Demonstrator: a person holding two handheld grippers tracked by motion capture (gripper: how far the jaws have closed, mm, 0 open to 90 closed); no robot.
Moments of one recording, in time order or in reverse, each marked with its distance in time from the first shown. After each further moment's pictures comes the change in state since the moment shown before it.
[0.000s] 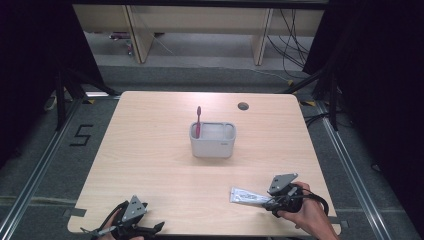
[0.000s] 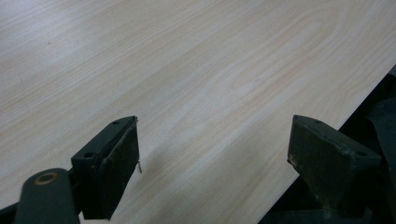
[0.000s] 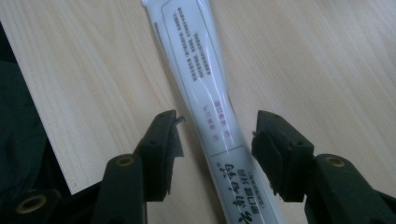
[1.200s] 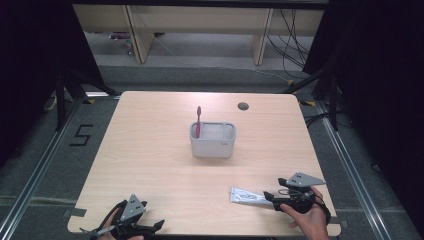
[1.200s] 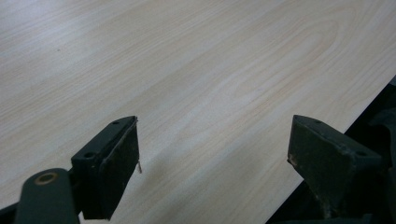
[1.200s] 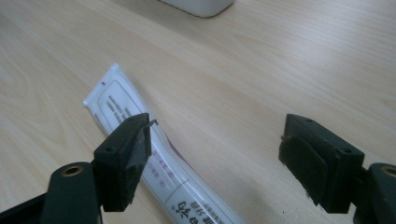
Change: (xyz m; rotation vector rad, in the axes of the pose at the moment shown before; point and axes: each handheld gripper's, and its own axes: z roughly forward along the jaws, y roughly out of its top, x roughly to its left) left arm 0.000 0.002 0.000 -0.032 0.005 -0.028; right arm -0.007 -0.034 0.001 -0.391 -0.121 0.377
